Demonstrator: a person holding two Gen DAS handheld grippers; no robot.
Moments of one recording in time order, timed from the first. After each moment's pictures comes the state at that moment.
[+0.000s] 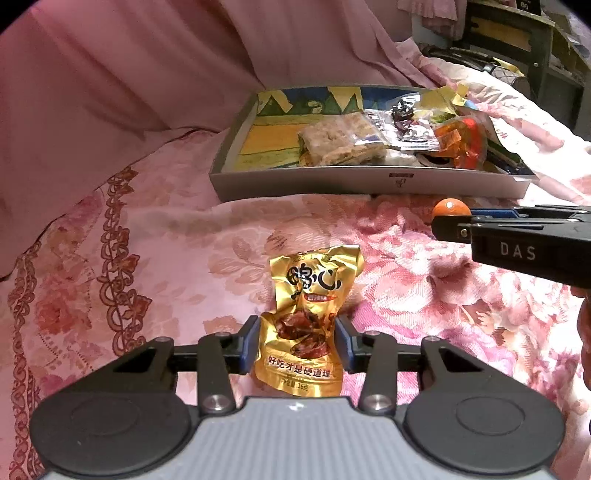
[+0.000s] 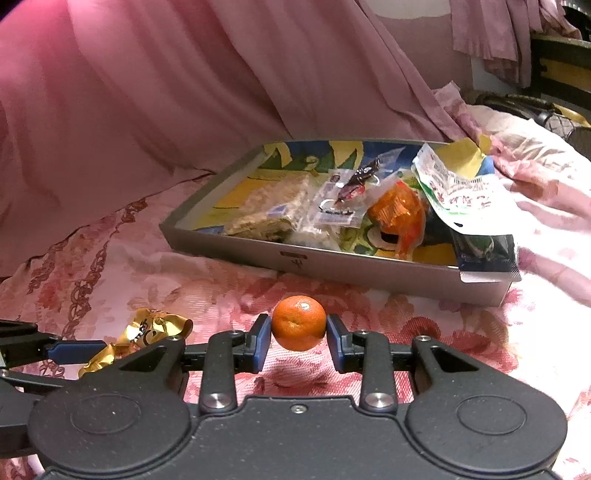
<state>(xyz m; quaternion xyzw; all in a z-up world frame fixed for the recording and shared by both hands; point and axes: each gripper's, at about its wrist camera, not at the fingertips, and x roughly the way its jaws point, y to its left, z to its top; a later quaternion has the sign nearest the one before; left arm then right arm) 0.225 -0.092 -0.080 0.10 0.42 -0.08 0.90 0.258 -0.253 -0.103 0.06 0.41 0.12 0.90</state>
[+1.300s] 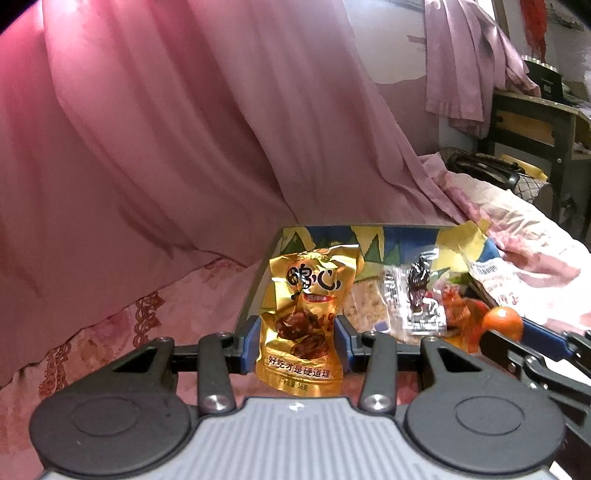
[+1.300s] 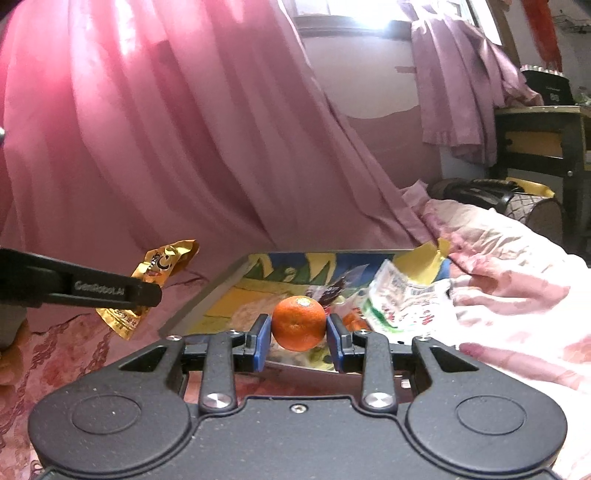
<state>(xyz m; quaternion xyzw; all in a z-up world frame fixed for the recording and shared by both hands) 0.282 -0.127 0.008 0.07 0.30 -0.03 0.95 0.244 -0.281 -0.047 0.08 0.27 0.08 0.96</state>
